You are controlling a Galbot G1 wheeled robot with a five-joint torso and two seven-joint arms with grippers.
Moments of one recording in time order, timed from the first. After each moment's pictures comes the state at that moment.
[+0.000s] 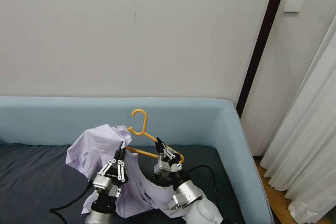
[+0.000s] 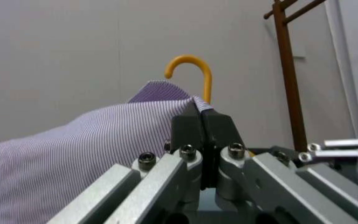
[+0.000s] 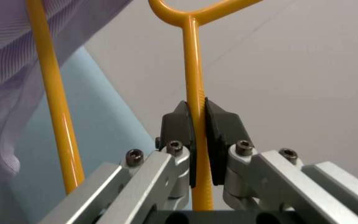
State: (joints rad) left arm 1.50 -1.39 -0.45 -1.98 -0.11 -0.66 0.13; right arm -0.88 1.16 -0.27 1.83 -0.58 -0.15 0.33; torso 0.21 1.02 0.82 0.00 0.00
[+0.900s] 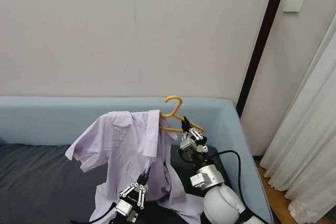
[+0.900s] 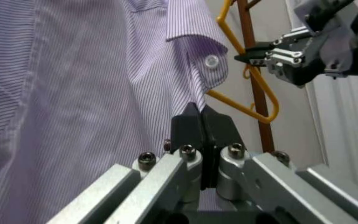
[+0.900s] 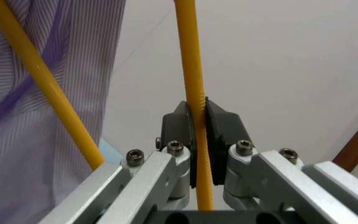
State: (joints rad) left arm 1.51 -1.41 -0.42 -1.82 -0.08 -0.82 0.22; right arm -0.94 1.12 -0.07 1.97 -0.42 -0.16 0.36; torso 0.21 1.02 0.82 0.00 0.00
